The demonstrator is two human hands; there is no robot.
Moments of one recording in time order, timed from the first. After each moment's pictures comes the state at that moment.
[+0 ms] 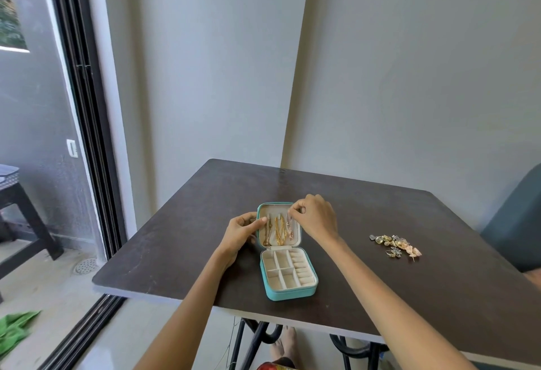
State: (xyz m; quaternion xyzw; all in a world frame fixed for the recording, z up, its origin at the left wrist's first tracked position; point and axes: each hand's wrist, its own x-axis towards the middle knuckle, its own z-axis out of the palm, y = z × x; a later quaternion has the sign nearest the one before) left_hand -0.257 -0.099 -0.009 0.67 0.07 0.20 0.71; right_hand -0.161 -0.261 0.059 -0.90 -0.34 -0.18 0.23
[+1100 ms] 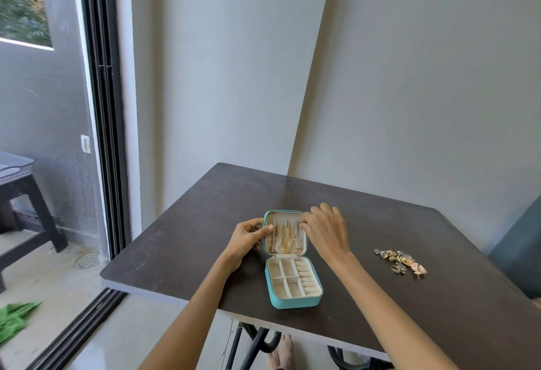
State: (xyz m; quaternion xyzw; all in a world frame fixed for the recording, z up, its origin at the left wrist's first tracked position) left_hand -0.261 -0.101 -0.010 0.67 0.06 0.21 0.71; right_hand -0.180 -0.274 0.064 -0.86 -0.38 -0.35 -0.04
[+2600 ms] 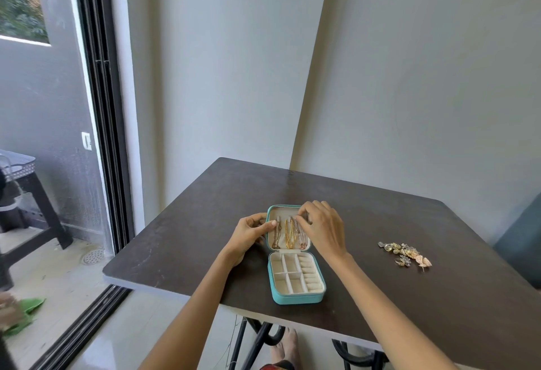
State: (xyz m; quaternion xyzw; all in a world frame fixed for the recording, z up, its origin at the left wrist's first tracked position) left_hand -0.262 -0.100 -0.009 0.67 0.05 0.19 0.72; right_hand -0.172 -0.266 0.043 -0.83 -0.40 -0.31 0.22
